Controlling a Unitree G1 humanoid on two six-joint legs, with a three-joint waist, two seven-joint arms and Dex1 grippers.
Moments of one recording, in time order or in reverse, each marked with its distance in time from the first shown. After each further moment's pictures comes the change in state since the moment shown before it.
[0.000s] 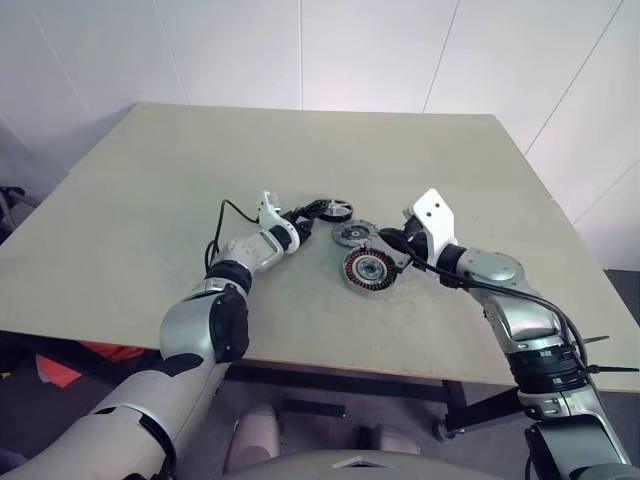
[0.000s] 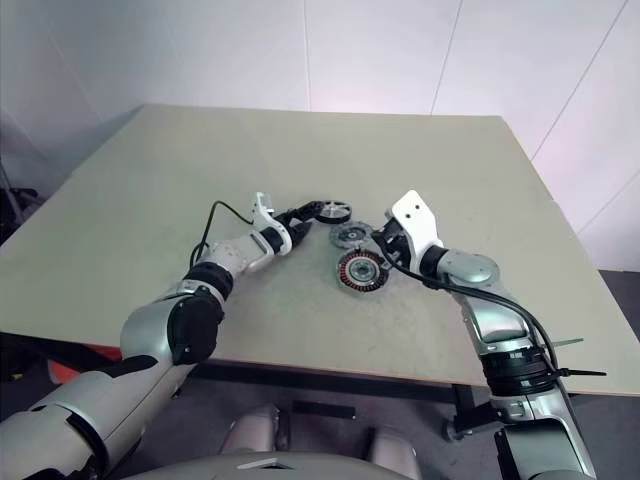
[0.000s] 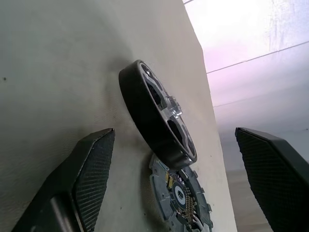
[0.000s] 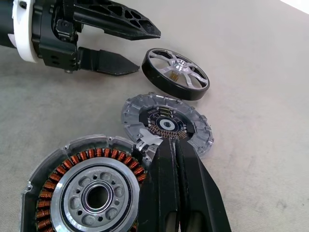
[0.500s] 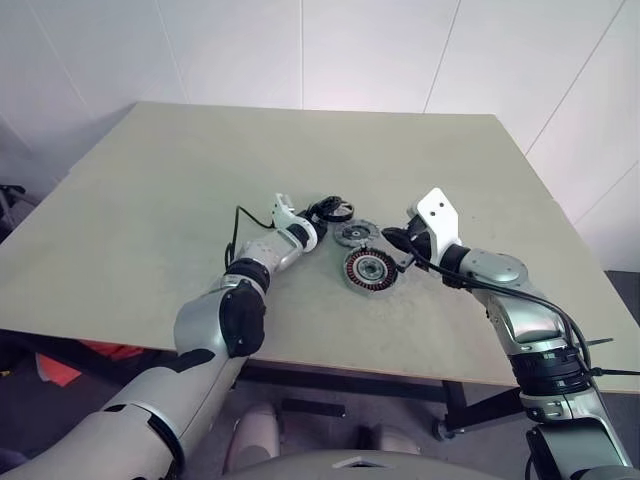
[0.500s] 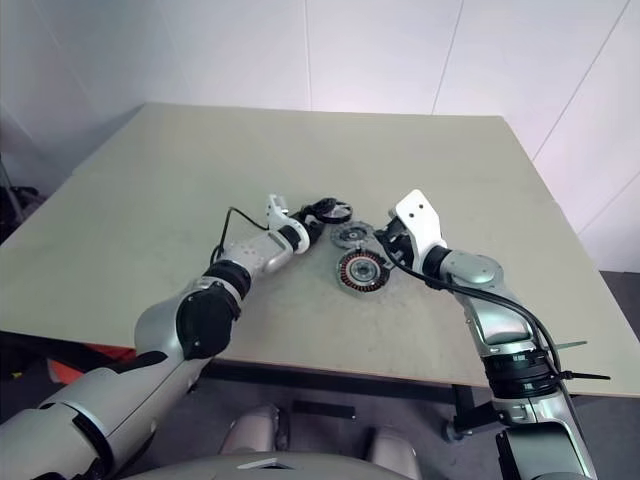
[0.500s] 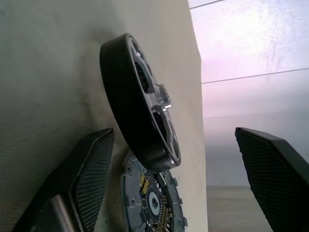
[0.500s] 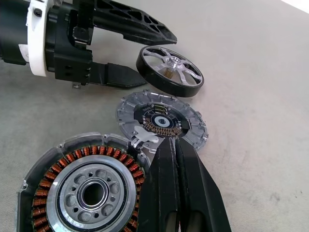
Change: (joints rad) left arm -0.063 -0.085 0.112 0.064 -0.040 -0.075 0.170; right arm 0.008 -0.001 -0.008 -0.010 0.000 0.020 -0.014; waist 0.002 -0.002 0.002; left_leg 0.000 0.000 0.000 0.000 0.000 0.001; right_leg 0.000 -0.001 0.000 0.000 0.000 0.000
